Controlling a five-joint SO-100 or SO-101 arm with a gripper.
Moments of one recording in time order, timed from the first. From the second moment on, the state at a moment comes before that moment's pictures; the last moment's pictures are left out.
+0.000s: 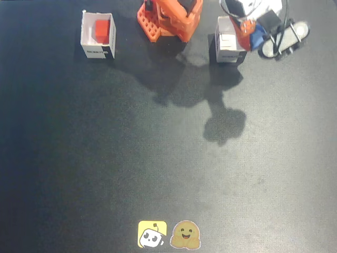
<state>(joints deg) -66.4 137.4 124.2 83.1 123.3</state>
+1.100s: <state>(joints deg) -71.6 148.4 132.5 87.4 122.3</state>
